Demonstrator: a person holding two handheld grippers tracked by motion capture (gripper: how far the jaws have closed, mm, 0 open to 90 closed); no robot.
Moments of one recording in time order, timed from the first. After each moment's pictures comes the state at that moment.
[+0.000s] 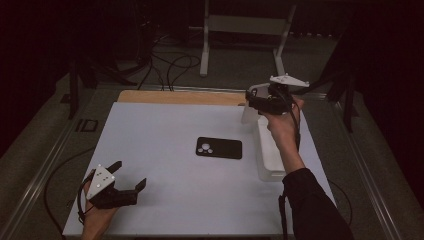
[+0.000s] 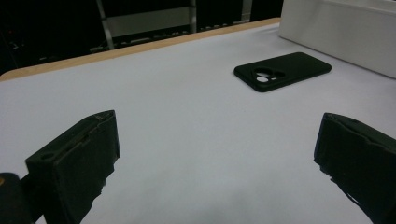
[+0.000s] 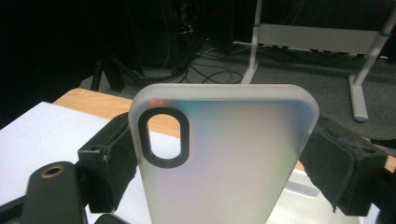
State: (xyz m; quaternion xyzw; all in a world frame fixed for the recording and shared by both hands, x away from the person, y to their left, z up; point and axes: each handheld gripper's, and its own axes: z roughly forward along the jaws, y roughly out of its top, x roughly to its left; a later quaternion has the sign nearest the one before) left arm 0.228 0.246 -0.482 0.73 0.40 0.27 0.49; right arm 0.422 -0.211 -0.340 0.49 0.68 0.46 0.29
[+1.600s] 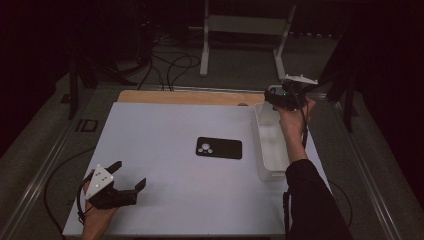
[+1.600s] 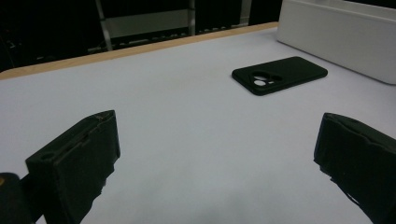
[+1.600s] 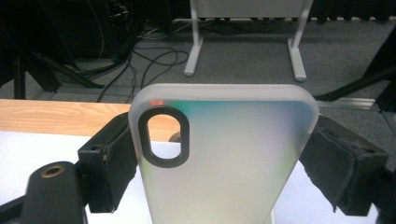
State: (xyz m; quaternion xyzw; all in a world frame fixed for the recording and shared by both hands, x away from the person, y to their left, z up) left arm 0.227 0.248 -0.481 0.72 0.40 0.27 0.50; right arm 0.470 -0.263 -0.378 0.59 0.64 0.38 0.31
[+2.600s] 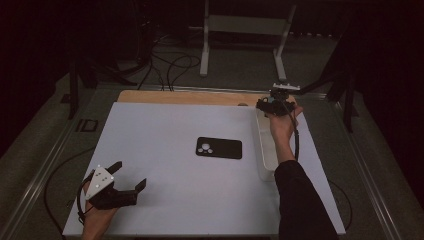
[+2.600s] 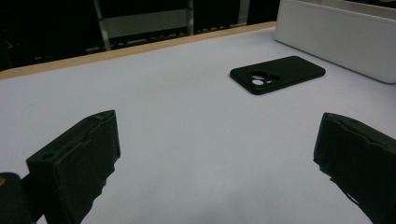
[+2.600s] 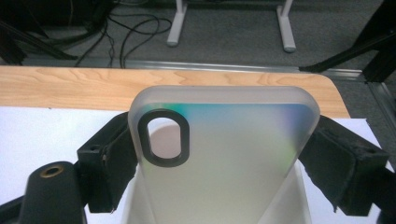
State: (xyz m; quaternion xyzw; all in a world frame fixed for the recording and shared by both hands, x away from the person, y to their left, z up) left arm 0.226 0.247 -0.481 0.72 0.40 0.26 0.50; right arm 0.494 -0.248 -0.429 0.62 0.65 0.32 0.30
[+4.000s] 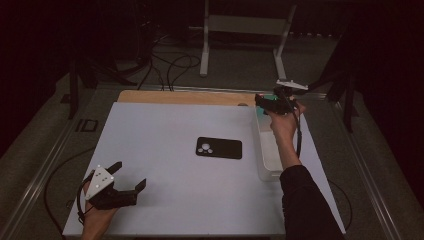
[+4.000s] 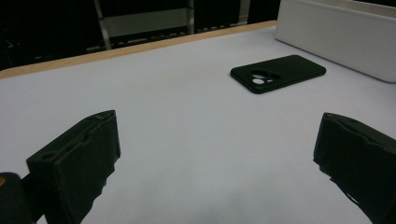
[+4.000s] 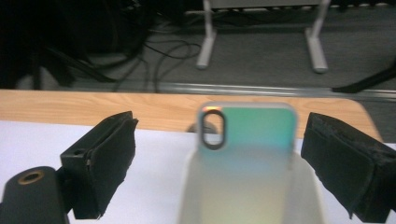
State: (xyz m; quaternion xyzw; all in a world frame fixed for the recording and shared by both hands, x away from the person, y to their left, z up) left arm 0.226 0.247 -0.482 0.72 0.40 0.26 0.50; right arm 0.471 -0.245 -0.399 0.58 0.64 0.41 0.28
